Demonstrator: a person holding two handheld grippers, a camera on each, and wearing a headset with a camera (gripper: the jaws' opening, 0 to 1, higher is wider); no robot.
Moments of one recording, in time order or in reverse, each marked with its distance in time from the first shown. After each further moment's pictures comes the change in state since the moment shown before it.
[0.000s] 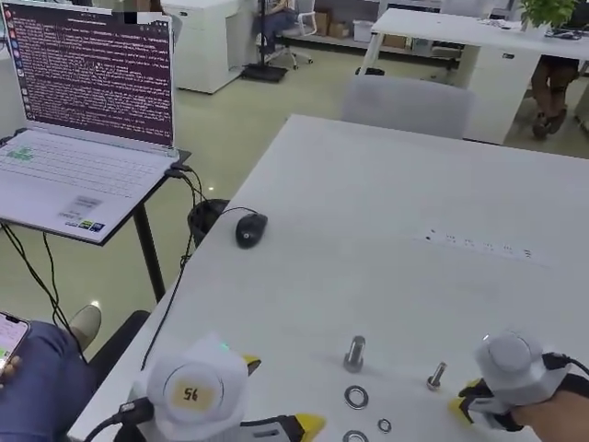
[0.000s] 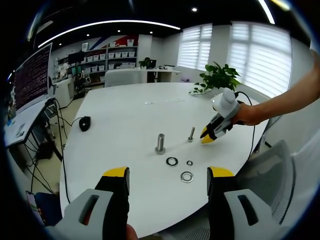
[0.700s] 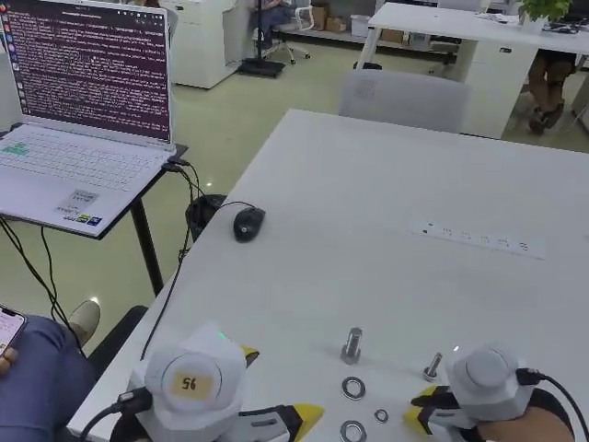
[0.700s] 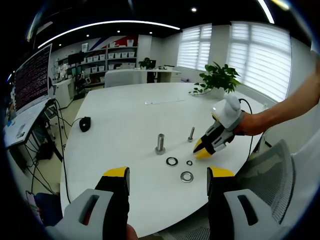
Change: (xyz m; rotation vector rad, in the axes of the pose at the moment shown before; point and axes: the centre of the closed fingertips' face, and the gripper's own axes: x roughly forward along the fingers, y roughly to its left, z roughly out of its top) left arm -0.003 0.000 0.001 0.004 -0.001 0.002; right arm 0.020 0.079 0.035 -0.132 -0.082 0.189
